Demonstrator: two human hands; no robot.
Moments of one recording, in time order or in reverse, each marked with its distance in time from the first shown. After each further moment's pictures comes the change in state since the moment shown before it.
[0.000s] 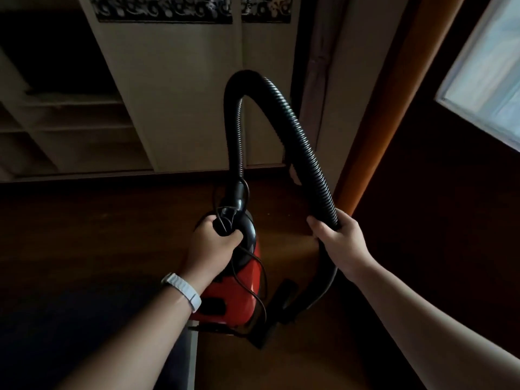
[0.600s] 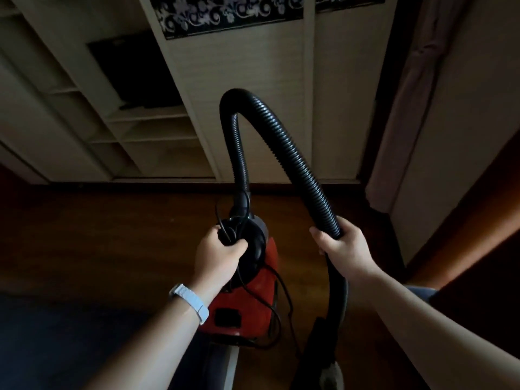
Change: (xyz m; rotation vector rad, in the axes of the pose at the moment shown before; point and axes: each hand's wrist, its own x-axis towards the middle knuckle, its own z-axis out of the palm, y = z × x) left_hand 0.245 0.009 0.023 0.144 0.272 -0.213; right_hand 0.293 0.032 0.107 0.117 -0.382 -0.005
